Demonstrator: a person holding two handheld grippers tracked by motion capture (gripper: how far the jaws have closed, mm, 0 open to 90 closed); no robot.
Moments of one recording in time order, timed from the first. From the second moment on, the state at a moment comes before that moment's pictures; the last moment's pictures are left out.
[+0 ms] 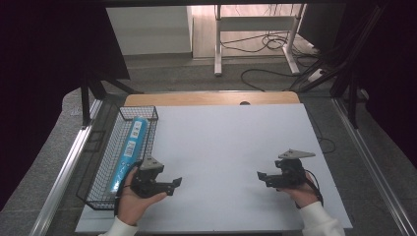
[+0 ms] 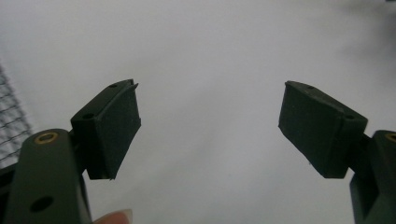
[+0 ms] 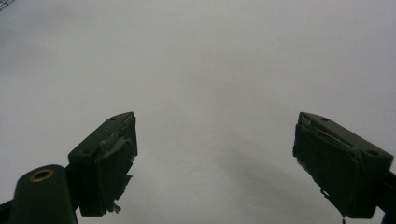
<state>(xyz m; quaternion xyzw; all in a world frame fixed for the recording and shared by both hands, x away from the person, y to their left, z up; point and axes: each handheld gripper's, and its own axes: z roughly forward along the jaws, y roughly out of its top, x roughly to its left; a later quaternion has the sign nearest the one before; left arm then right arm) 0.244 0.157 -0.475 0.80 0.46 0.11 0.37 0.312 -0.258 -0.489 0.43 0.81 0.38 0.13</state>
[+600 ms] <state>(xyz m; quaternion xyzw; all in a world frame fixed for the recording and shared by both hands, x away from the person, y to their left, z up) 0.244 0.152 -0.490 0.79 0.46 0.11 0.38 0.300 -0.251 -0.488 0.38 0.83 0.39 0.14</state>
